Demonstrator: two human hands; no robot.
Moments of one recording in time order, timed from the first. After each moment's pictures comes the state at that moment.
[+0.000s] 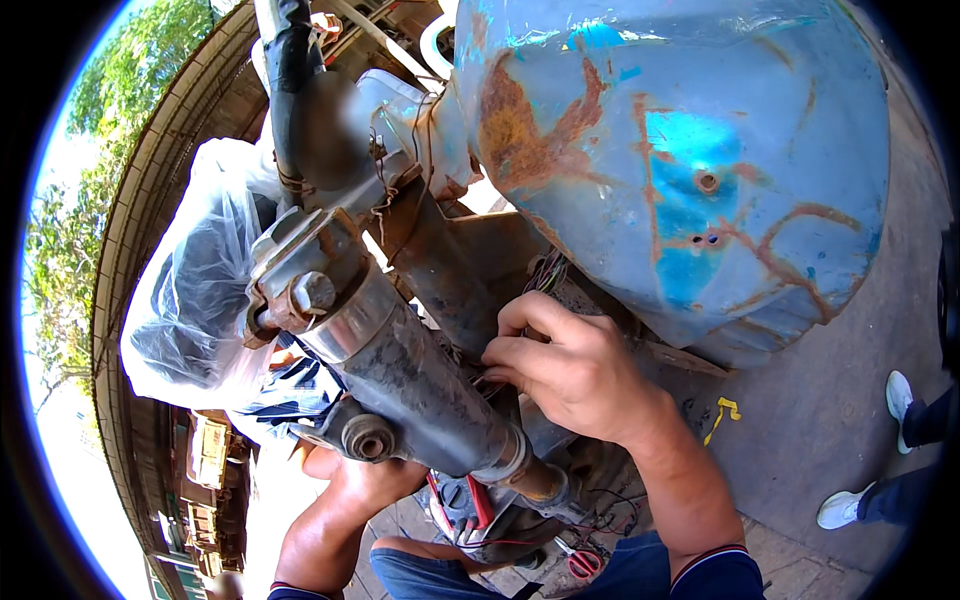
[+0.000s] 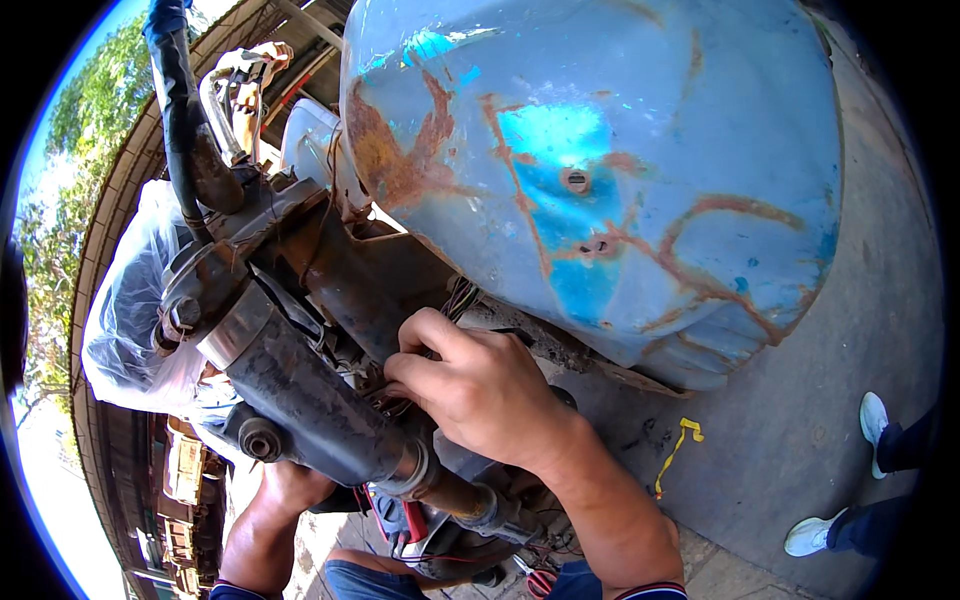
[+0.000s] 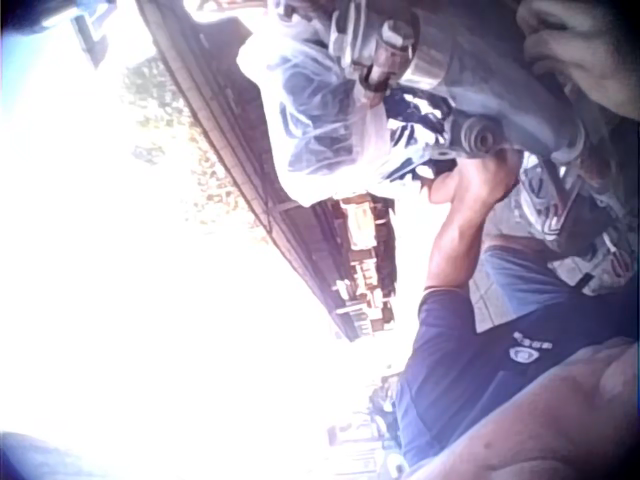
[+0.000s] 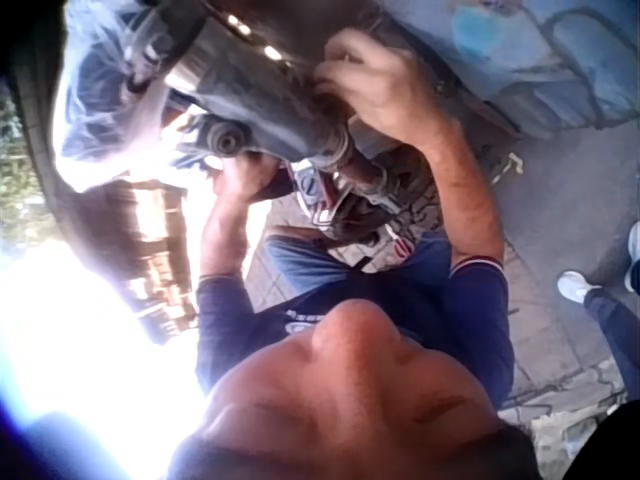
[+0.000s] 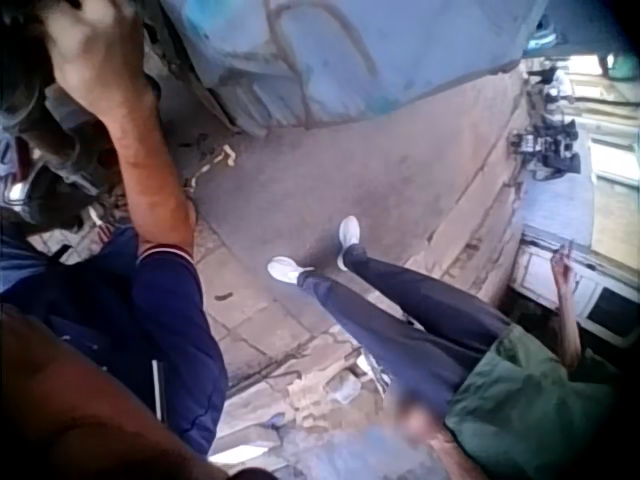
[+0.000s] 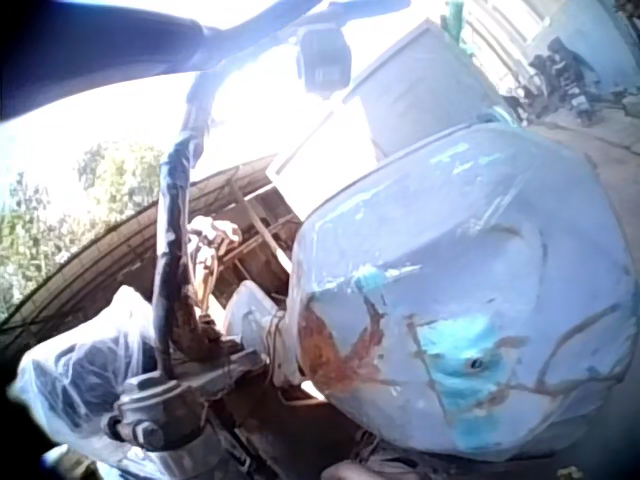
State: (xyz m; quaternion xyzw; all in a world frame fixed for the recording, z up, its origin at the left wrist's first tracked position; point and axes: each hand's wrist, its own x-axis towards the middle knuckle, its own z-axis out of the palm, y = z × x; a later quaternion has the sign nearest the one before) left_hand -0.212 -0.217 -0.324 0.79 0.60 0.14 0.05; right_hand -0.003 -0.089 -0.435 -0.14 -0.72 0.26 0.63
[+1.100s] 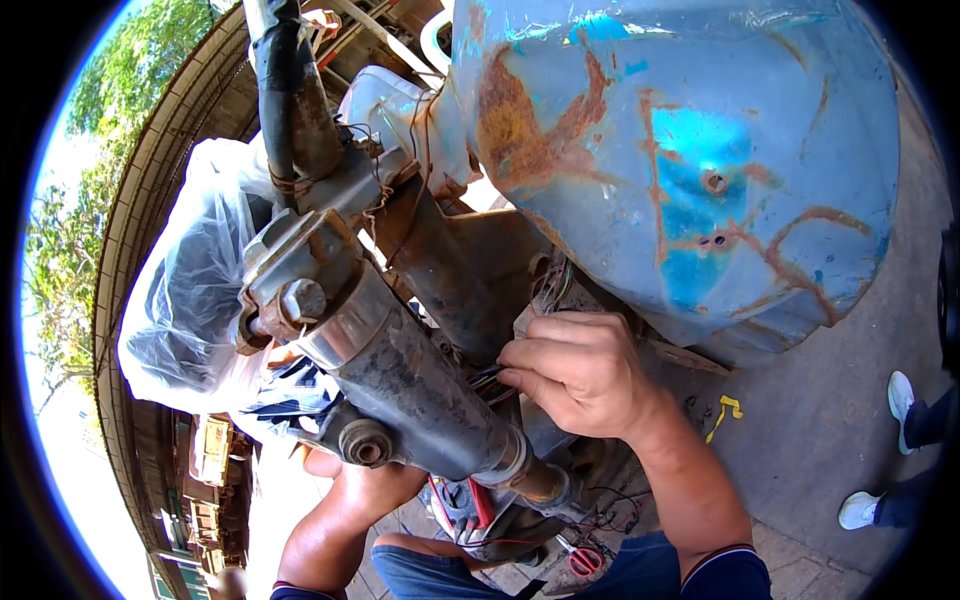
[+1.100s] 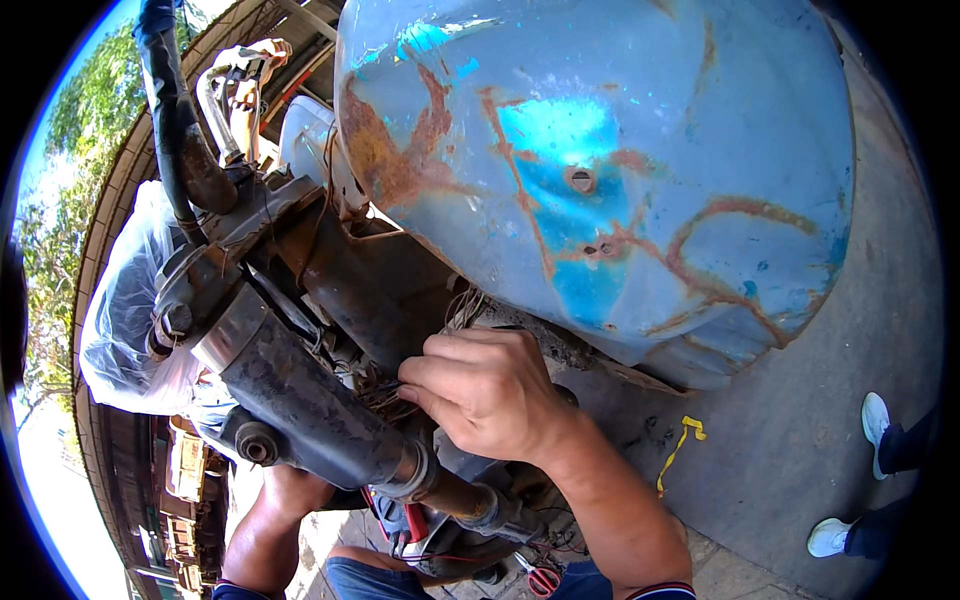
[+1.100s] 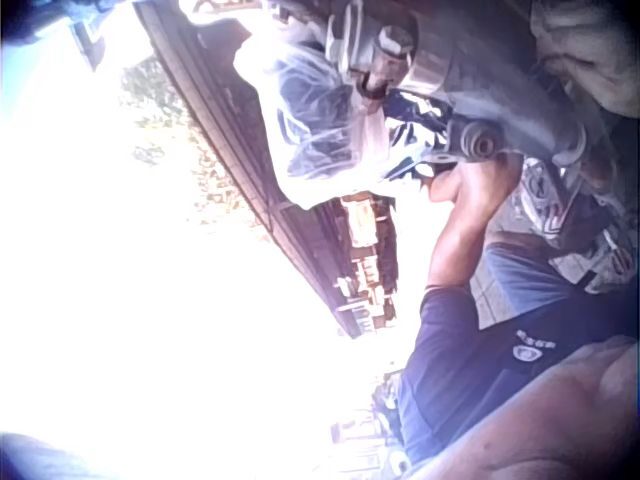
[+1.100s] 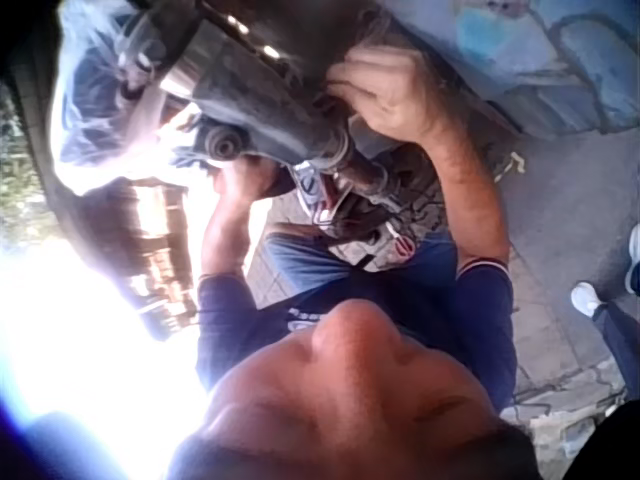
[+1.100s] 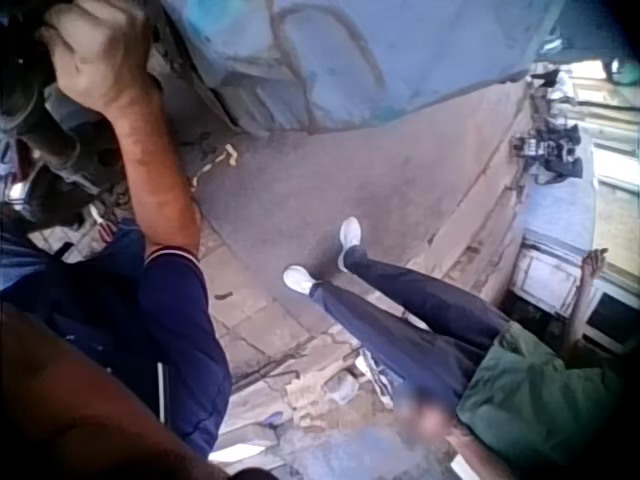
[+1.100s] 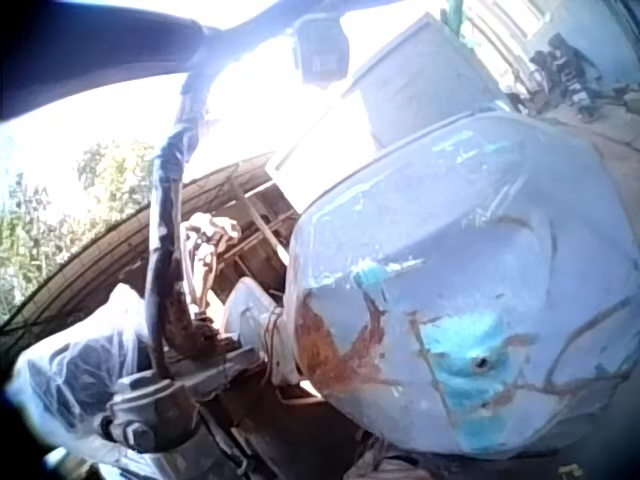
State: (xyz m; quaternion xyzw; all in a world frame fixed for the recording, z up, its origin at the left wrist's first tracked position) left_hand -0.237 -0.232 -0.347 0.71 0.65 0.23 0.12; right_hand 0.001 -0.081 -0.446 -0.12 -0.72 0.29 0.62
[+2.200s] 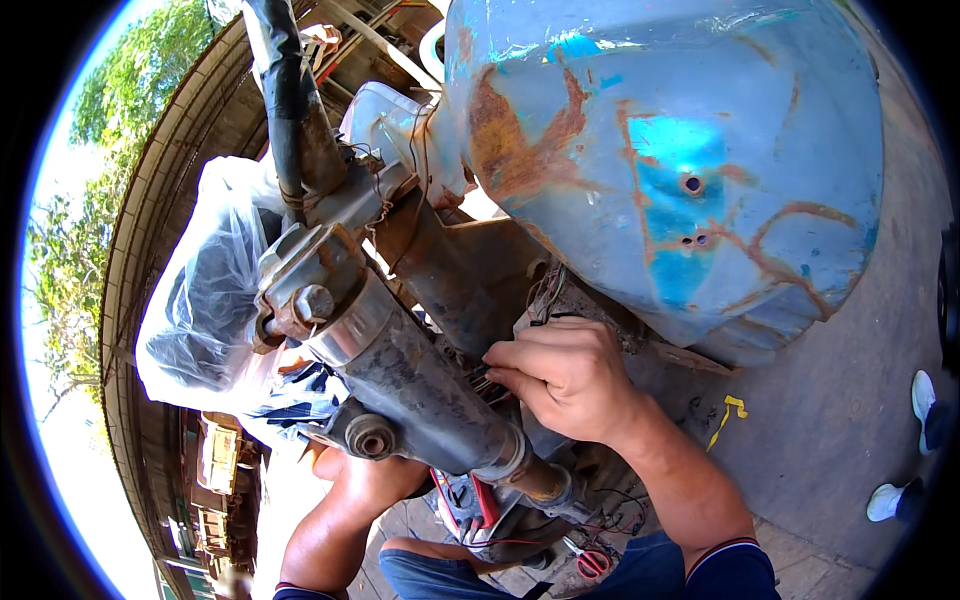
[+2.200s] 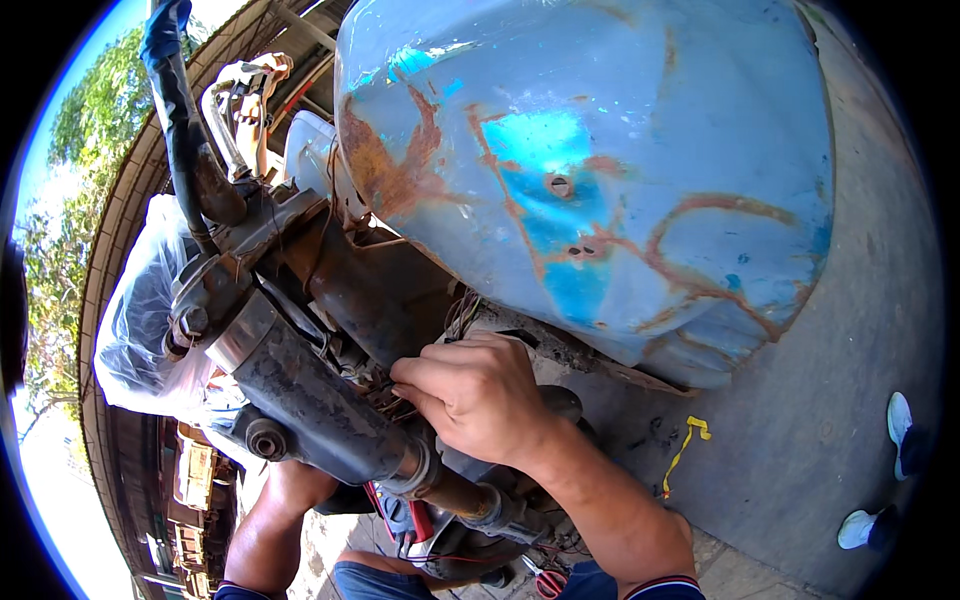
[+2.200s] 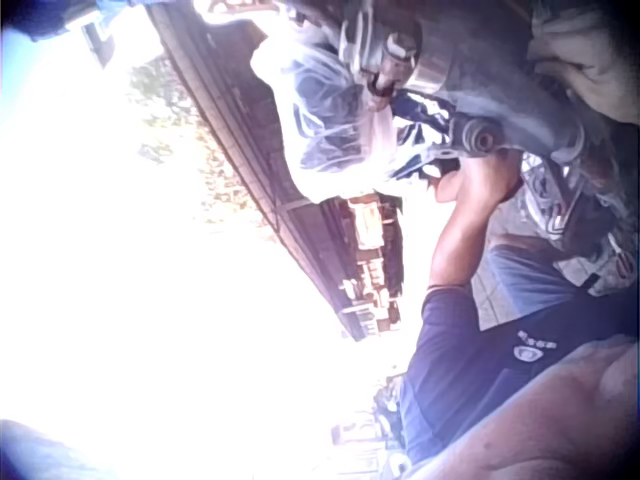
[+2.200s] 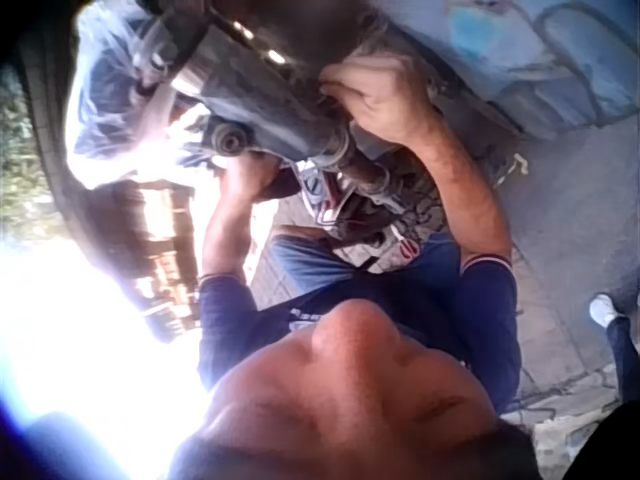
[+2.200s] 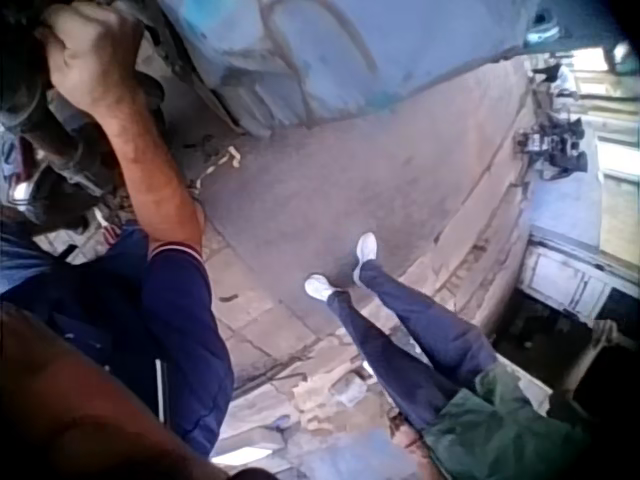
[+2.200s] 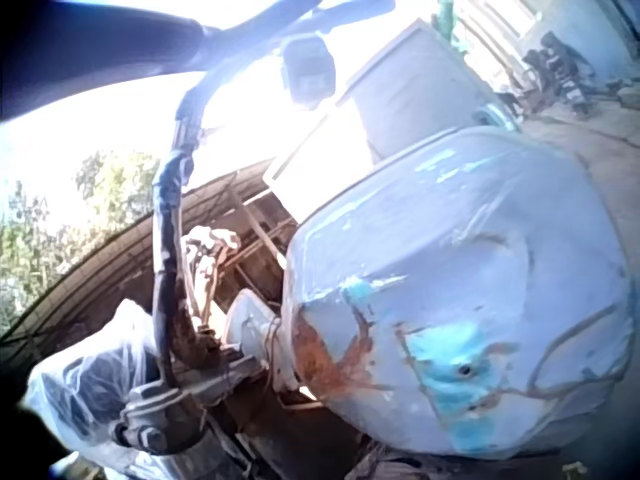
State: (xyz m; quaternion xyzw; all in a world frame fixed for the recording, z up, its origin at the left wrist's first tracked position) left_hand -0.207 -0.212 -0.322 0.74 0.63 0.19 0.14; right_hand -0.012 -0.089 -0.444 -0.13 -0.69 0.29 0.65
